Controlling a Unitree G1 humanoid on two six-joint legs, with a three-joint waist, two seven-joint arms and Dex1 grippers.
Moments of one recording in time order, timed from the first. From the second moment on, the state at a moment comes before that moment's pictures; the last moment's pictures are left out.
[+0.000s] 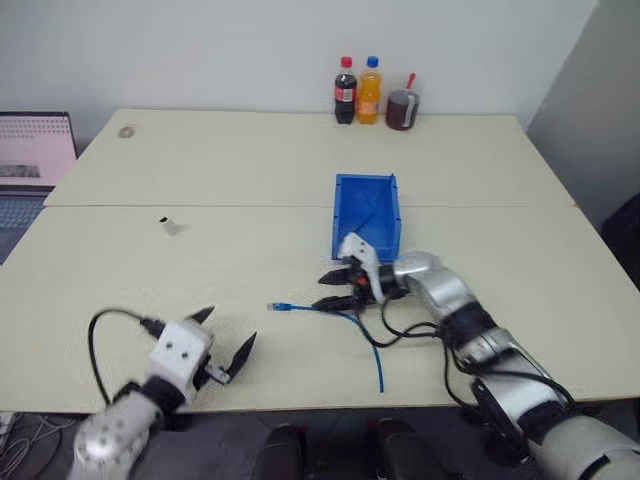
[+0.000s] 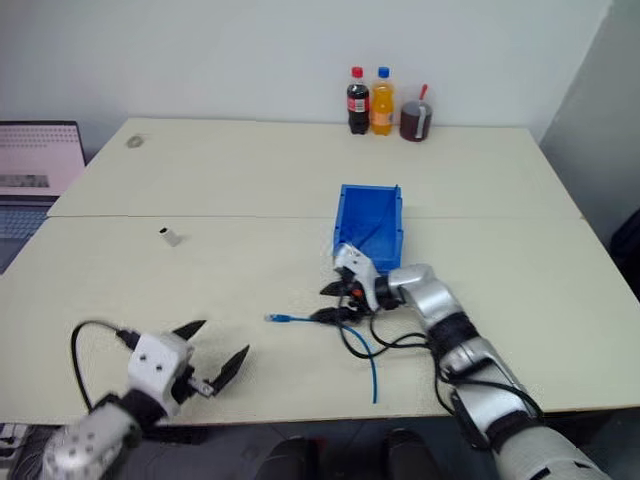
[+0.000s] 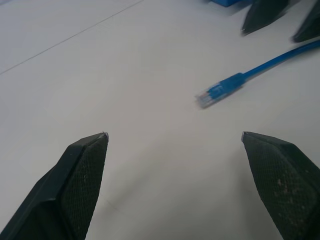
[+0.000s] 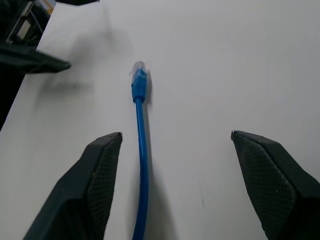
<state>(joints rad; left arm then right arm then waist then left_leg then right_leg) 0.31 0.61 0.23 -0.43 -0.20 0.23 -0.61 -0.69 -0.25 0.30 0.36 0.18 0.50 1.15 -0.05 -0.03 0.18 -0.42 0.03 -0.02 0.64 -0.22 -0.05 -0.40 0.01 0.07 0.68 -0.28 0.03</state>
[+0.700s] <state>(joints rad) -0.62 0.70 -0.20 0.70 -0.10 -0.32 -1.40 -0.24 -0.59 0.17 -0.47 0.30 0.71 0.97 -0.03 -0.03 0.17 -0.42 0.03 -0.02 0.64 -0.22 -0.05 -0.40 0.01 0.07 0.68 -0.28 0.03</state>
